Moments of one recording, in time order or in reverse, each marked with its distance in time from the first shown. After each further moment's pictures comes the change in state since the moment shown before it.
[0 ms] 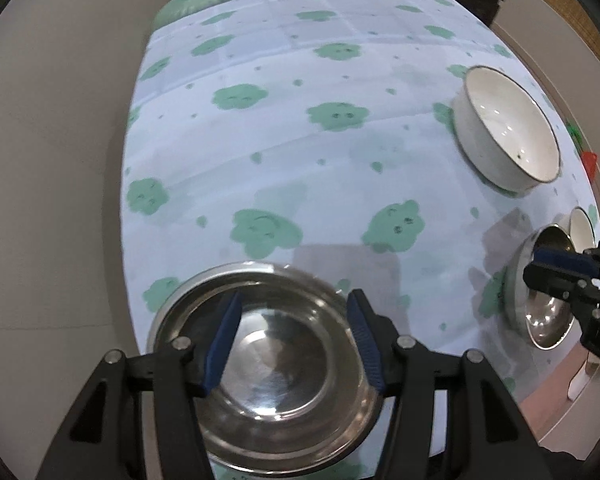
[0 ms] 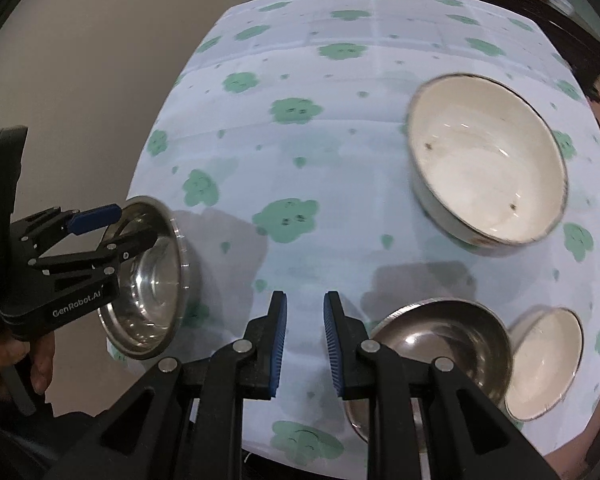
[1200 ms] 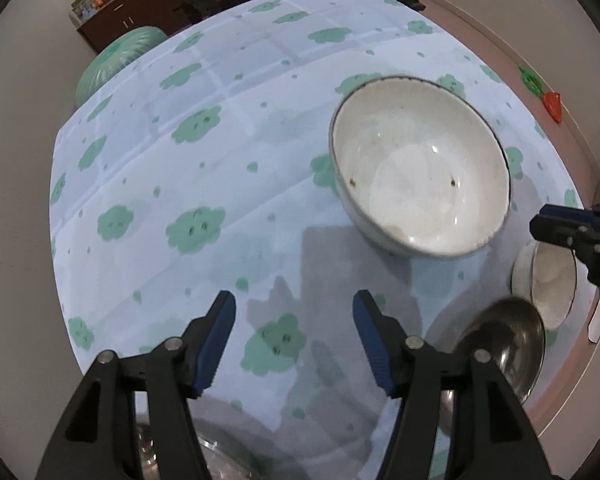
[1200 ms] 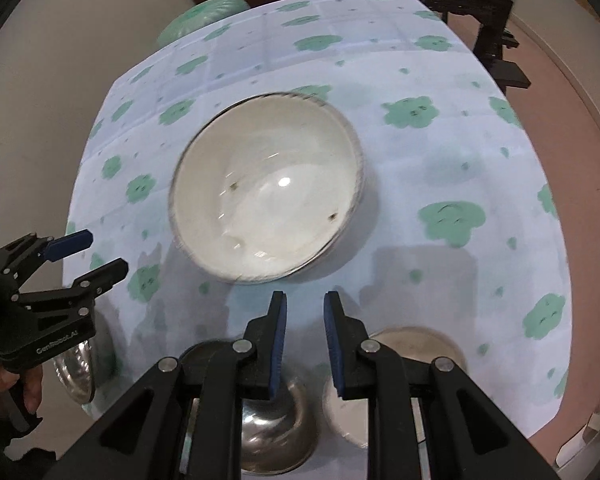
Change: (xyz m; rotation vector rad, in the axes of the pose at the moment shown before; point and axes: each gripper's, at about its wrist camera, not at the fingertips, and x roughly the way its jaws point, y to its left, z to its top) left arm 0.015 -0.129 0.096 0.250 -0.045 -0.041; right arm -0.036 -0.157 0.010 0.258 -0.080 -0.127
